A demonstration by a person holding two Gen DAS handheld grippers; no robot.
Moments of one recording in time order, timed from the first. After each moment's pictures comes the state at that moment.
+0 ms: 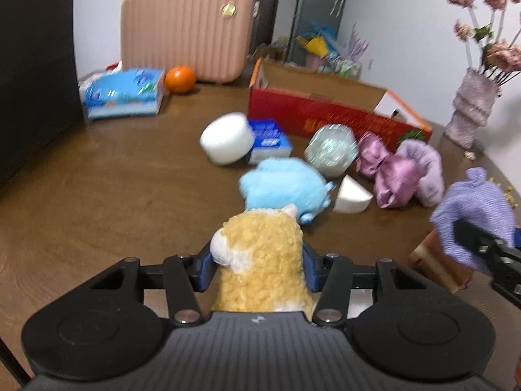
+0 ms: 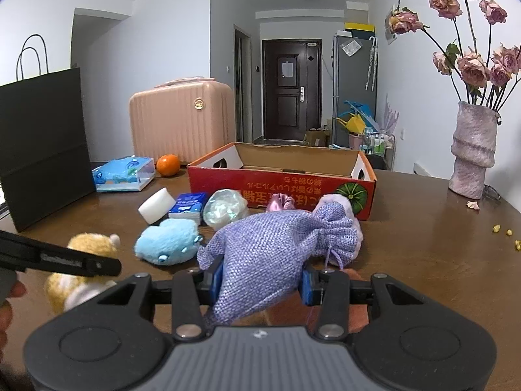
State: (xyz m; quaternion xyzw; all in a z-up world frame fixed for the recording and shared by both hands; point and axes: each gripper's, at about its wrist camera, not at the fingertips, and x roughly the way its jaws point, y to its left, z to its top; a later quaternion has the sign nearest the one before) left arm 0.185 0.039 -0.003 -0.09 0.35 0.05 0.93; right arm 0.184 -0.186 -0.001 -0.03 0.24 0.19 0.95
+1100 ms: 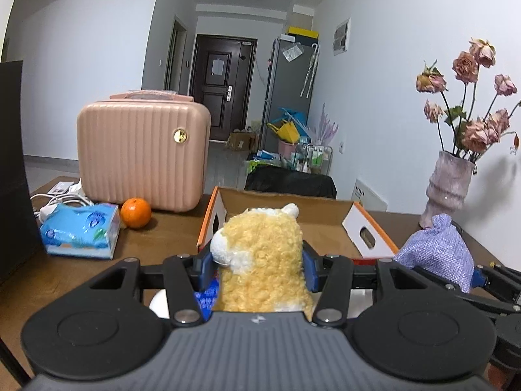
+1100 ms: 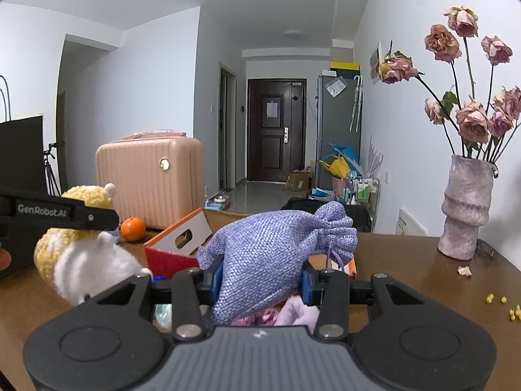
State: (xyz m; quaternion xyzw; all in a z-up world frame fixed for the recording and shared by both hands) left arm 0.270 0.017 0.083 -0.07 0.19 0.02 0.98; right arm 0.271 -0.195 0.047 -0.02 0.16 0.16 0.97
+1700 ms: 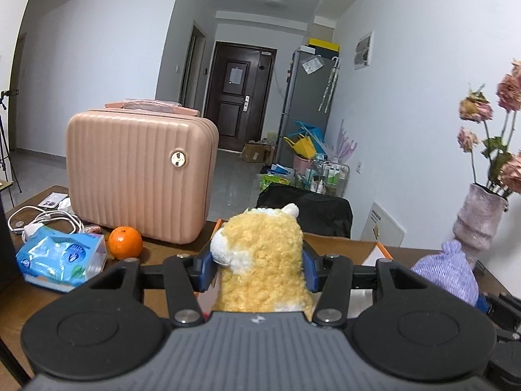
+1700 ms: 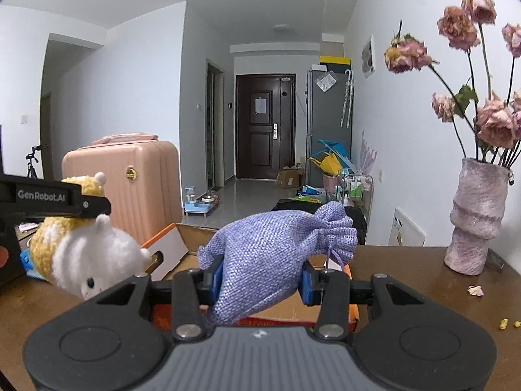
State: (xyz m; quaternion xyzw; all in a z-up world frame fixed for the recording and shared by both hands) left arm 0.365 0.026 0.093 -0.09 0.17 0.05 0.98; right arm 0.357 -0.183 0.053 -0.02 0.16 0.14 0.98
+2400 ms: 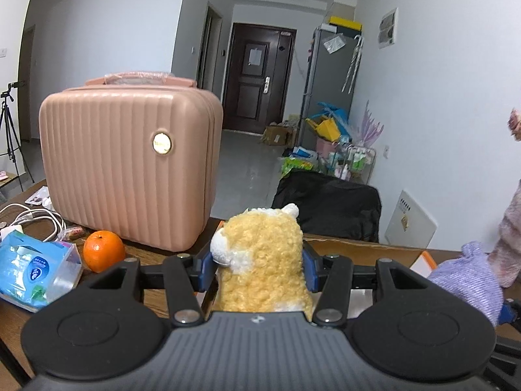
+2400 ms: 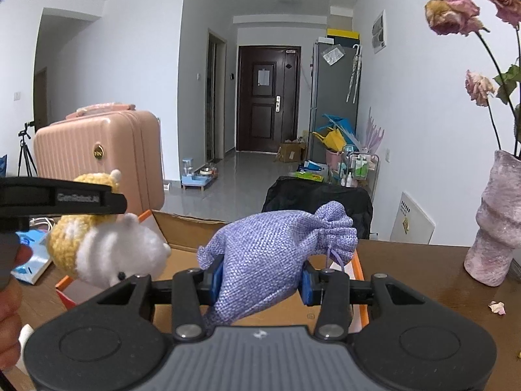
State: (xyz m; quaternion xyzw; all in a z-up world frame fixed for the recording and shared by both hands) left arm 0.479 0.028 0.062 -0.09 0.22 0.10 0.97; right arm 0.463 -0.166 0.045 -0.04 0.22 0.14 0.97
